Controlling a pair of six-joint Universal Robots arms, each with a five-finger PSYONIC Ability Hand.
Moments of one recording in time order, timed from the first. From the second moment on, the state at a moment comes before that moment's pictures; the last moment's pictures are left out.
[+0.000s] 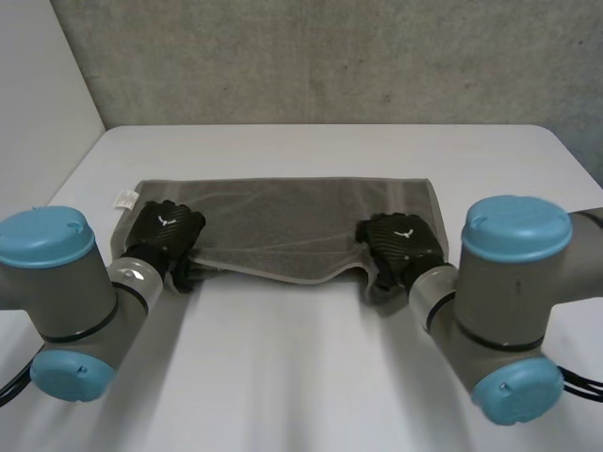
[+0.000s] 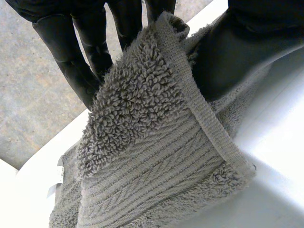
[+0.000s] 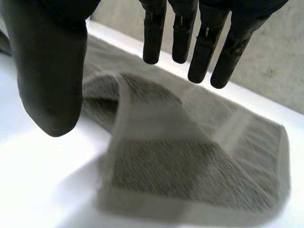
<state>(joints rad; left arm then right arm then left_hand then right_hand) 4.37 -2.02 -1.72 3.52 -1.54 3.56 2.16 -1.07 1.52 -0.13 1.59 3.05 1.51 1.54 1.55 1.55 1.53 0.43 0.42 0.42 0.42 0.21</state>
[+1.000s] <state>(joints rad) 4.37 -2.03 -1.74 3.53 -1.54 3.57 2.11 -1.02 1.46 -0.11 1.58 2.76 1.01 1.01 1.01 1.02 1.00 1.32 1.30 1.31 1.34 1.16</state>
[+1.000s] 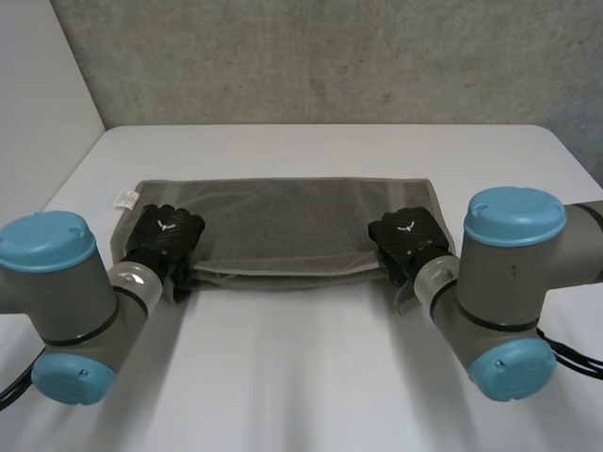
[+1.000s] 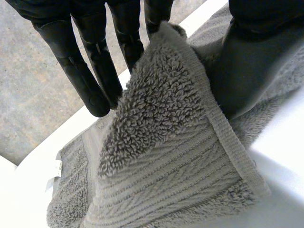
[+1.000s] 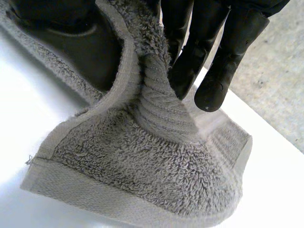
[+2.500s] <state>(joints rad) 4.44 -2.06 -0.97 3.69 -1.49 3.68 2.01 -0.96 0.86 -0.57 1.57 2.23 1.45 1.53 1.55 1.53 1.50 1.32 1.31 1.34 1.34 1.18</state>
